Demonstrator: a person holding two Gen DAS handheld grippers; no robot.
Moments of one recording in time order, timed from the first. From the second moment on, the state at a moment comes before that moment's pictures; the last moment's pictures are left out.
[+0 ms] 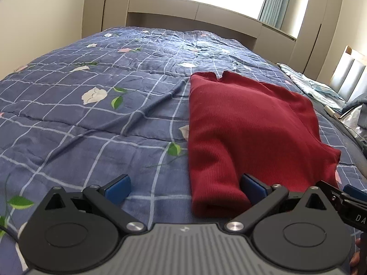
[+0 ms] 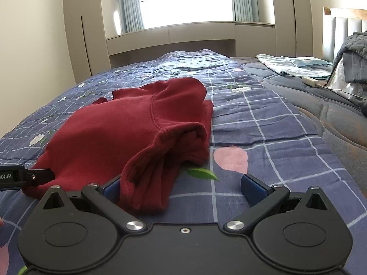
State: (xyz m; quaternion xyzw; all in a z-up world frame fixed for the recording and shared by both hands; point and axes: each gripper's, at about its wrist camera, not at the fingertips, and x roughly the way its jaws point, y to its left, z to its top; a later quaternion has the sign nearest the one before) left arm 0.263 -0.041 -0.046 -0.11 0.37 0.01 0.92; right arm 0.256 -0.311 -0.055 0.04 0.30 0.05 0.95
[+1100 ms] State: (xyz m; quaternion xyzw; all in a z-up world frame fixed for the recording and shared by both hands) left arm 0.254 -0.043 -0.050 -0.11 0.35 0.01 0.93; right arm 0.256 -0.314 -0.058 0.05 0.30 0.06 0.95
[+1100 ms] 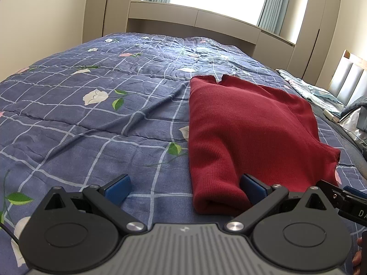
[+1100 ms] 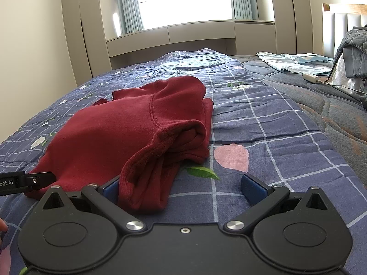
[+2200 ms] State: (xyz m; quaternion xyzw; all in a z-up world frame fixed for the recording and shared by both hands) left arm 0.374 -0.015 -0.021 -0.11 0.41 -0.13 0.90; right arm 0.370 -0.362 -0.043 0.19 0.36 0.17 0.90
